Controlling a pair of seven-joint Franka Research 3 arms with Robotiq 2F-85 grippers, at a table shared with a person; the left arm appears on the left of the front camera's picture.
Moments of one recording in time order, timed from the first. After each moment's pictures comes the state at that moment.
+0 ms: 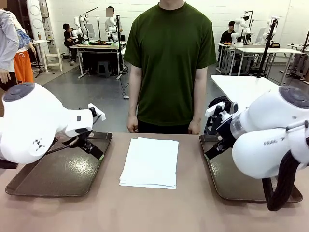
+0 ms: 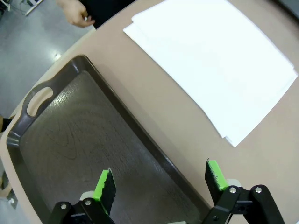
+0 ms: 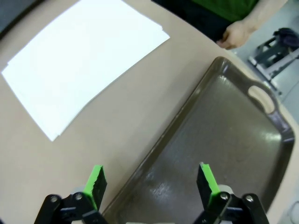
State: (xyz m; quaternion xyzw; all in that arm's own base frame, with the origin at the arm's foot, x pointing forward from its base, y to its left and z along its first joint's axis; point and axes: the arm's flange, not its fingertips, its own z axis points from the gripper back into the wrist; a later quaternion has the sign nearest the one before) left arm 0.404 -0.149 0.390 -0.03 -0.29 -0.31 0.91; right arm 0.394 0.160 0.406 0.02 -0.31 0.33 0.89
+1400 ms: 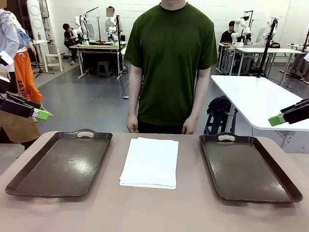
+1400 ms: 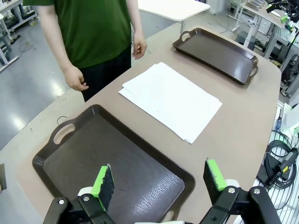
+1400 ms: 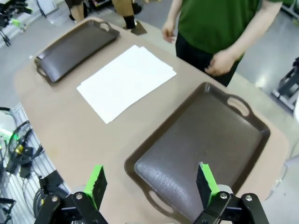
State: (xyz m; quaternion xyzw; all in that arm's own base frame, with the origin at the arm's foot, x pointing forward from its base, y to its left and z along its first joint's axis) left arm 0.345 0.025 0.524 -0.22 -0.40 -0.36 0.81; right arm 0.305 0.002 0.559 0.17 -0.35 0.33 0.86
